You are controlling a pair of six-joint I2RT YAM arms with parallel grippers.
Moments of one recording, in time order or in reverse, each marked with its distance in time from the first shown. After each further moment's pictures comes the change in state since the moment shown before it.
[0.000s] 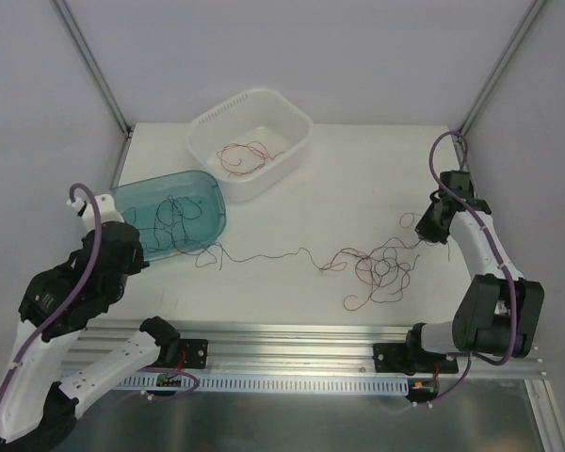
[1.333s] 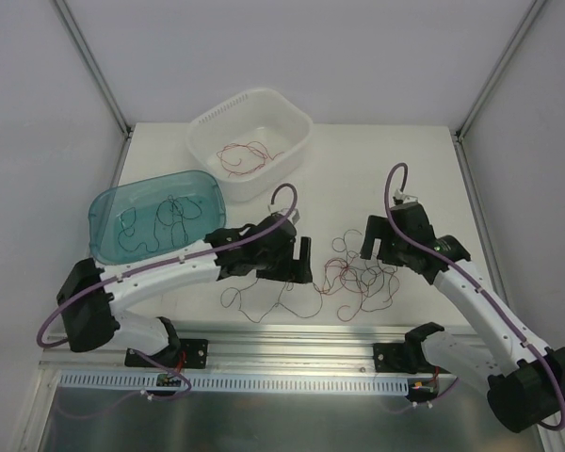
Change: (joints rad) left arm -0.434 0.666 -0.283 0.821 0.741 -0.206; right arm 0.550 -0.393 -0.195 -0.039 0.032 0.048
